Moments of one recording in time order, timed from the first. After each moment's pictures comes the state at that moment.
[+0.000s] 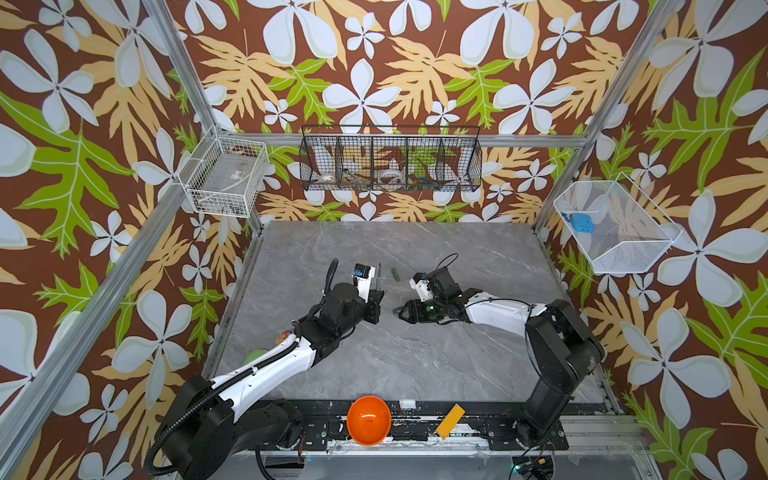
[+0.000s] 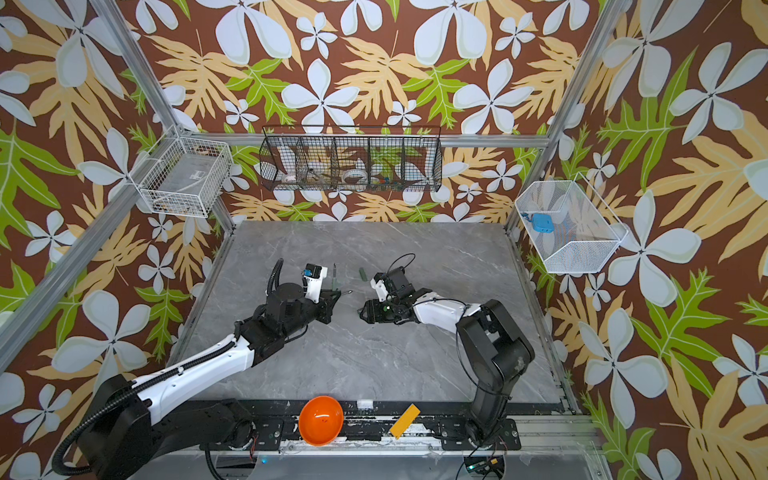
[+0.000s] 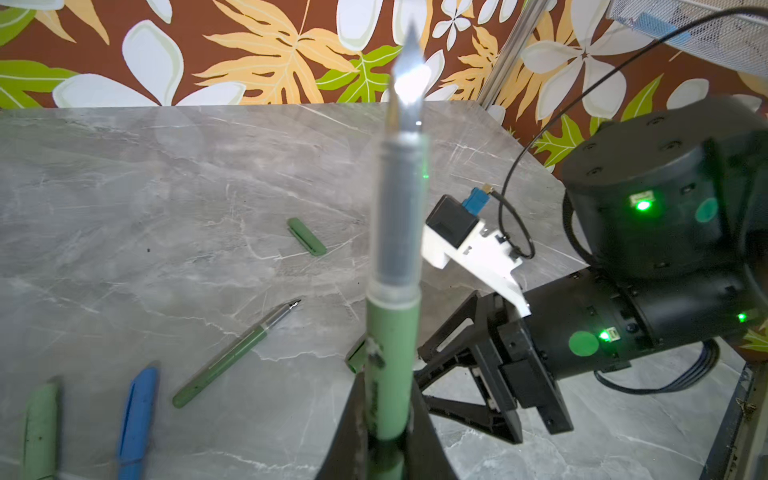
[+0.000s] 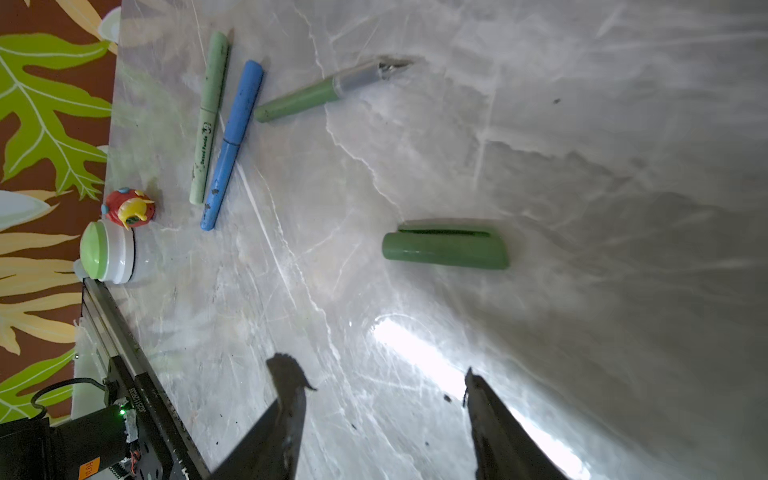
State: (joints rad) left arm -0.63 1.18 0.67 0.11 -0.02 -0.30; right arm 0.58 1.80 1.04 -0.21 -0.39 0.46
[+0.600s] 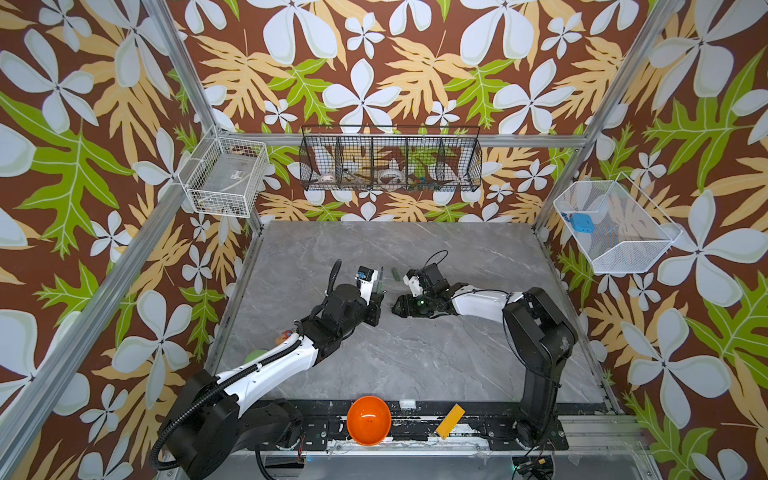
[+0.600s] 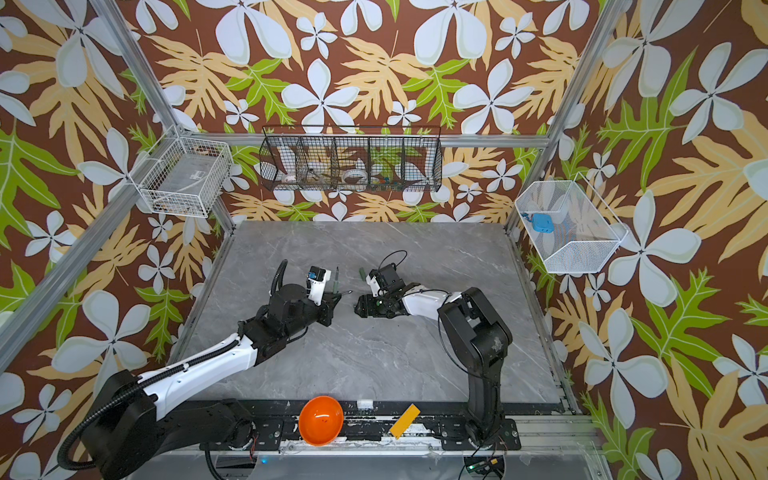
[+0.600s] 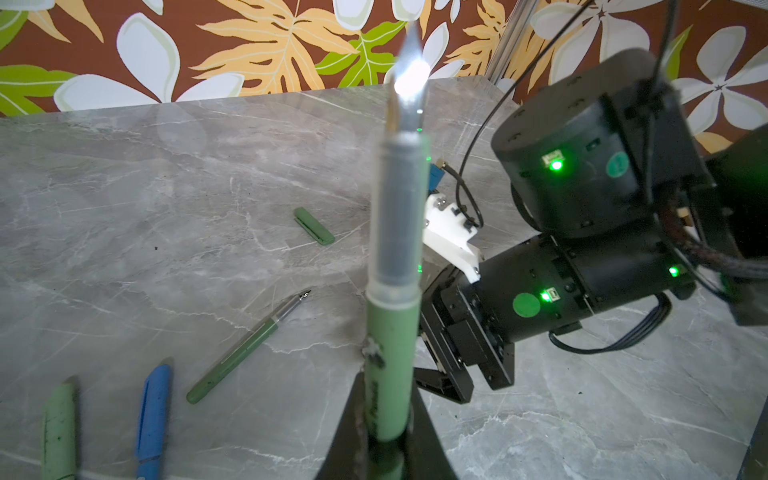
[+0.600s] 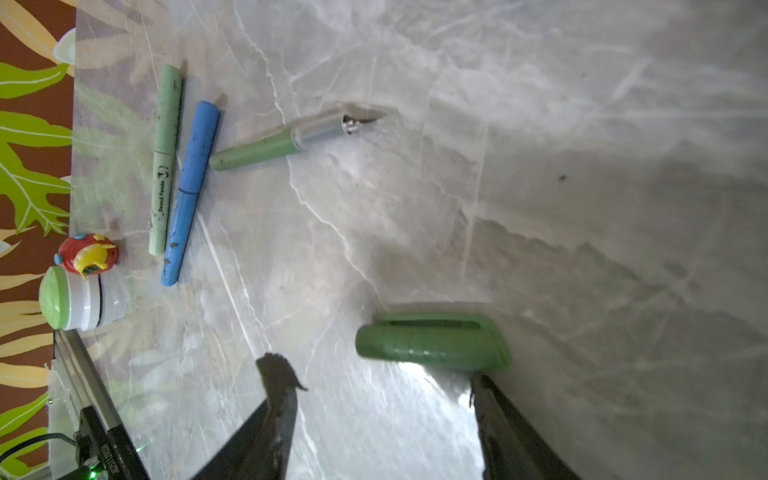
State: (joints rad) left arm -0.63 1.21 0.67 0.11 -0.02 -0.23; right arm 0.58 1.95 1.18 -0.19 -0.35 0.48
